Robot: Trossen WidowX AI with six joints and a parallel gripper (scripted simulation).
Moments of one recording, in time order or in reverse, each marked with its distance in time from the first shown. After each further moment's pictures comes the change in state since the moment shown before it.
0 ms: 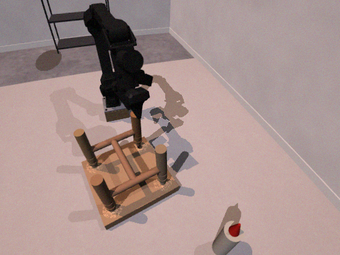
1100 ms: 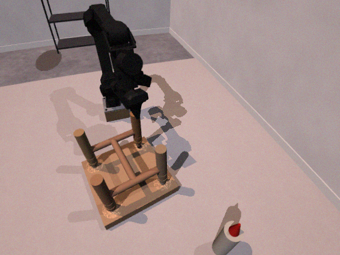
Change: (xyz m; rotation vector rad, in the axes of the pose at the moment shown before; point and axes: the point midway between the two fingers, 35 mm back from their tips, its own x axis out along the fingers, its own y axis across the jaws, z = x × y) arm 0.005 0.015 0.001 -0.002 0.001 0.038
